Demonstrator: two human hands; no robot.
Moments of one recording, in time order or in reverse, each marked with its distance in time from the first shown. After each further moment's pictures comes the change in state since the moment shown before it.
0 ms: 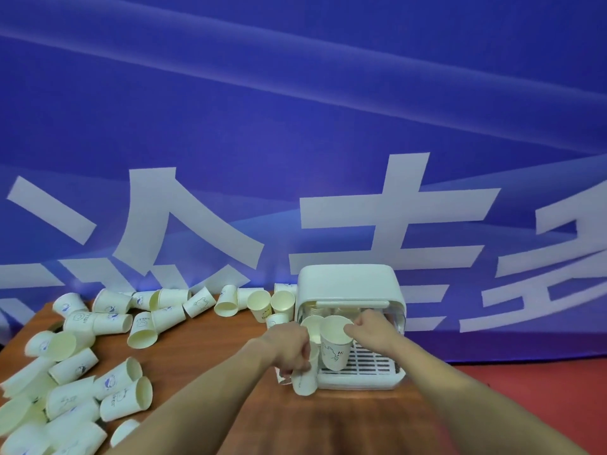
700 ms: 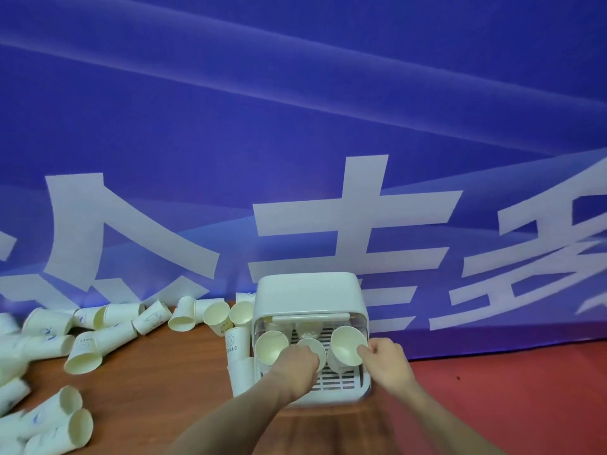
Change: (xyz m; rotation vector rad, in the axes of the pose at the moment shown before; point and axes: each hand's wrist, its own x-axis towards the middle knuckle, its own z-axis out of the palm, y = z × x) left_hand 0.085 0.082 0.037 0.192 0.150 0.001; right_hand -0.008 0.103 -0.020 0.131 0.275 0.232
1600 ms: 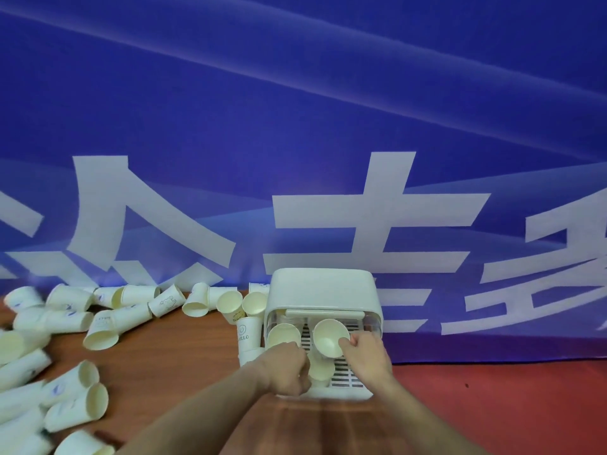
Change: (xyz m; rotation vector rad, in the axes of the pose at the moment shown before) left_hand -0.019 -0.044 0.006 -0.206 -0.057 0.057; right_hand 0.000 -0.043 0.038 -0.039 0.005 -0.017
